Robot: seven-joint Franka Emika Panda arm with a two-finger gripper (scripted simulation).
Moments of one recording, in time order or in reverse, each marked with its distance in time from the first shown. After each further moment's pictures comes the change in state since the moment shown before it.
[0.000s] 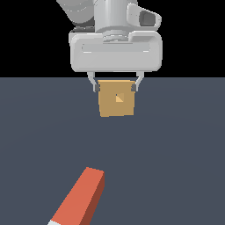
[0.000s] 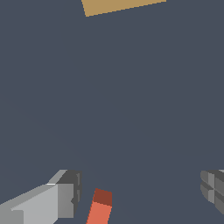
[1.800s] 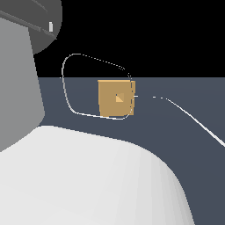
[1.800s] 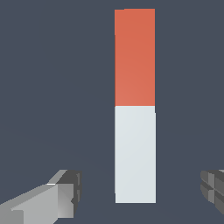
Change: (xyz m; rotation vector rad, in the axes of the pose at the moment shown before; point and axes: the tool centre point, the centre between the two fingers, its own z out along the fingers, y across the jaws) arm -0.252 -0.074 0.104 0.010 0.008 0.272
